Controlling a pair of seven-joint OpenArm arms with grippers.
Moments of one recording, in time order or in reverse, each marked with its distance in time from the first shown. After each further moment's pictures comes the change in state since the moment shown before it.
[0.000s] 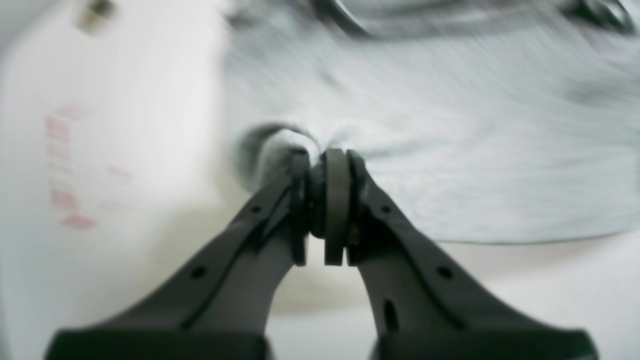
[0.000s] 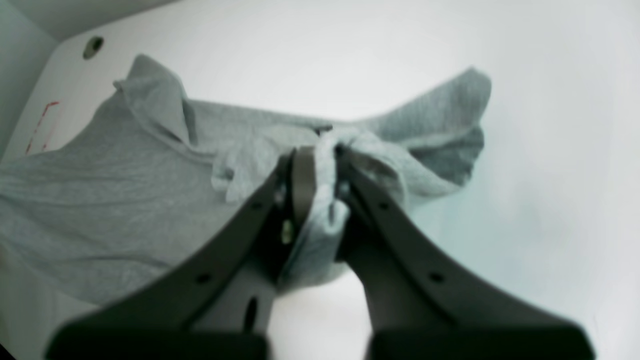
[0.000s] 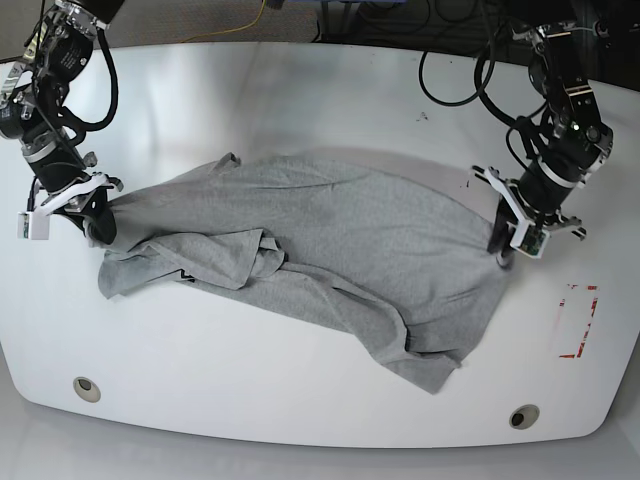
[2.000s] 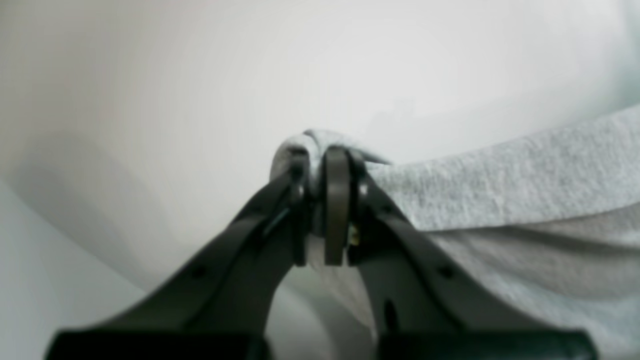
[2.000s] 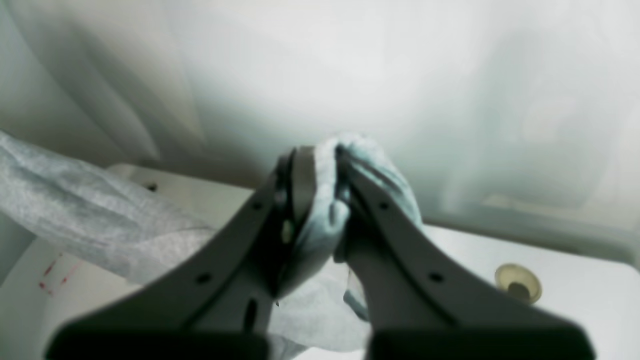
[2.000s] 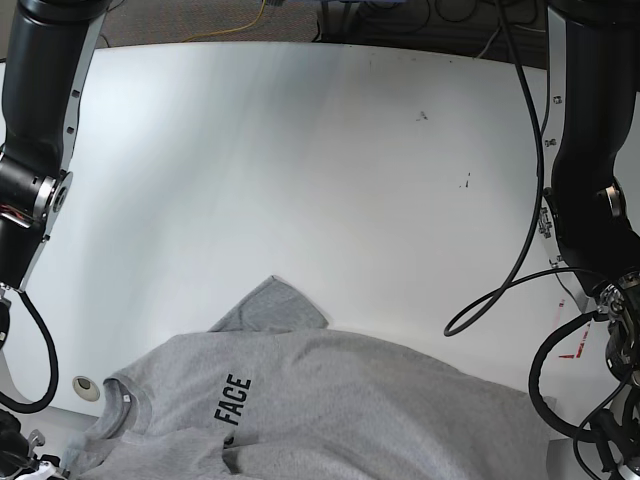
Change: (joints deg) left arm -64.8 -4.4 14.0 -18.0 10.5 -0.4 -1.2; right arm 68.1 13.5 -31.6 -43.1 -6.4 0.3 2.4
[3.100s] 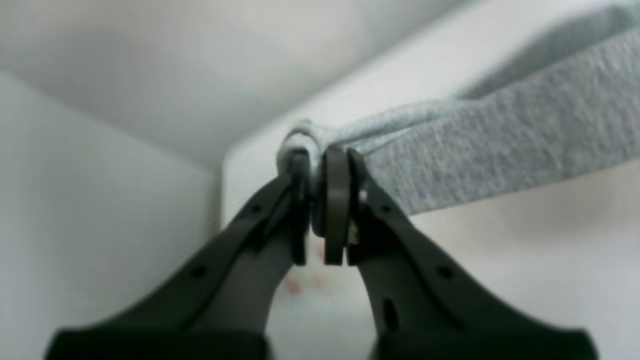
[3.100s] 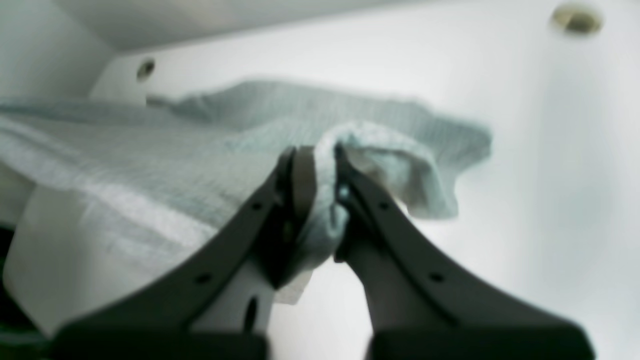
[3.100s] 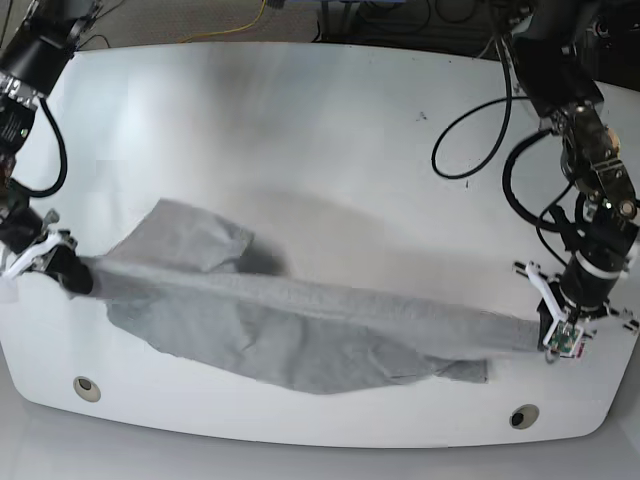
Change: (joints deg) left arm 45.7 0.8 -12.2 20.2 -1.0 -0.3 12.8; right arm -54.9 1.7 26.2 25.3 19.4 0.3 -9.7
